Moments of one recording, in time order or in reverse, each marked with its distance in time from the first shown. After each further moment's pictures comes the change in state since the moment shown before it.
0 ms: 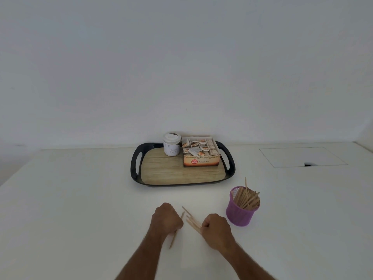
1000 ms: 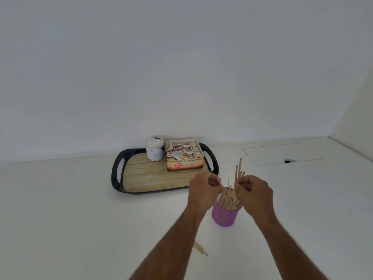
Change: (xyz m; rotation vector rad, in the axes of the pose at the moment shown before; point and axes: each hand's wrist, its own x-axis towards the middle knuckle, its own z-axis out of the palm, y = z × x) left_hand -0.037 0.154 0.038 -0.420 0.079 0.576; right_hand -0.004 0.056 -0.140 0.491 0.647 0.043
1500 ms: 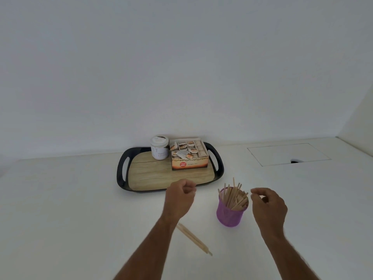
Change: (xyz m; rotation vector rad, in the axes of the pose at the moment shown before) left_hand -0.005 -0.059 -0.058 0.049 0.101 -0.085; right_hand -0.016 0.034 0.009 0.135 0.207 0.119
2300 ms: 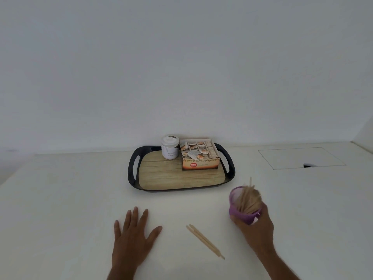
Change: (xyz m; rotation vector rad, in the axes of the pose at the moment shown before) left_hand -0.054 -0.170 -0.094 0.941 0.104 -0.080; right_hand -0.031 0.059 0.049 0.041 -0.170 -0.003
